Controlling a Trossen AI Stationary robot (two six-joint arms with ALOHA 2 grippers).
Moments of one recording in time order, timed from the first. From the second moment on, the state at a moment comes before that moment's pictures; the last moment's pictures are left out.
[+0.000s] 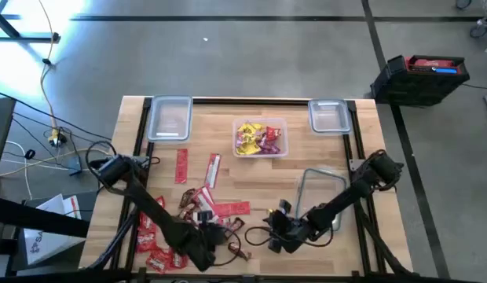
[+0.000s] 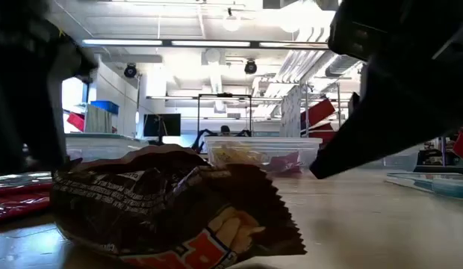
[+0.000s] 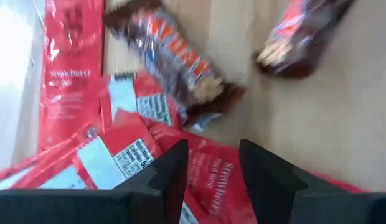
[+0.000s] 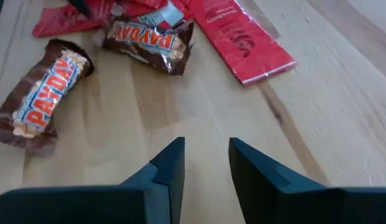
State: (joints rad) left arm -0.76 1.91 1.27 -0.59 -0.39 -0.76; right arm 0.67 1.94 0.97 0.08 0.60 0.79
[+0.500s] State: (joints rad) left arm -1.05 1.82 1.27 -0.59 -0.27 -1.20; right arm 0.69 1.94 0.97 0.08 0.65 0.79
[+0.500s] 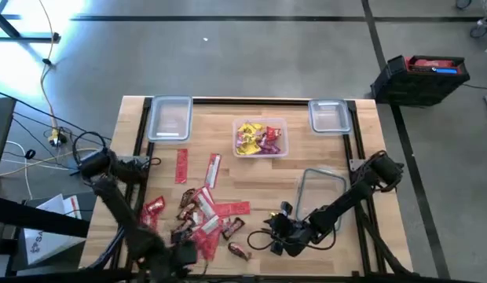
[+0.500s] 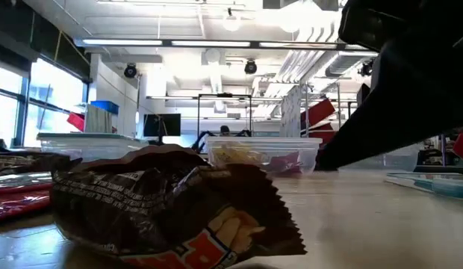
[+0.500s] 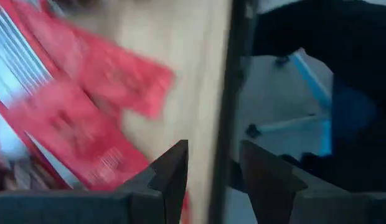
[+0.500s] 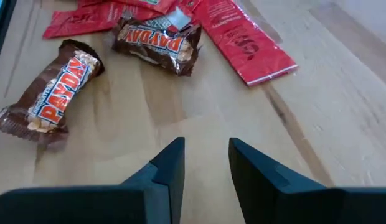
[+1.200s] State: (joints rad) left arm -1.13 1.97 1.27 -0.77 -0.37 -1.29; right arm 0.69 1.94 0.97 0.07 0.65 0.78
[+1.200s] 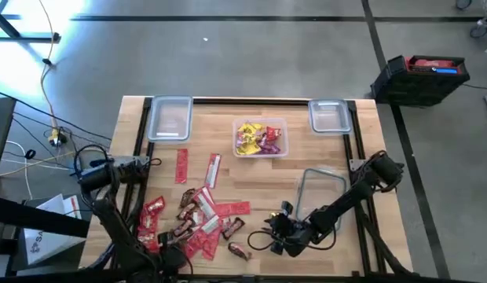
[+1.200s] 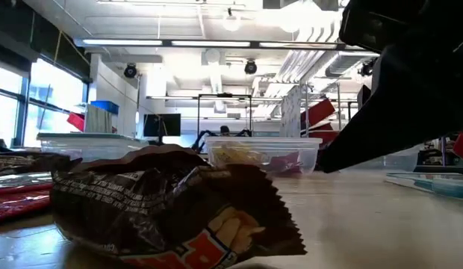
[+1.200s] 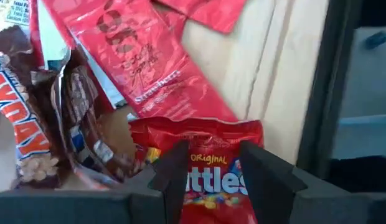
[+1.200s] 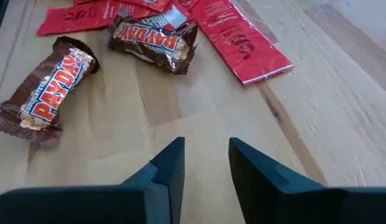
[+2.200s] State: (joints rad) left arm -1.05 1.93 1.27 -0.90 -0.53 -1.37; right arm 0.69 1.94 0.97 0.06 0.64 0.79
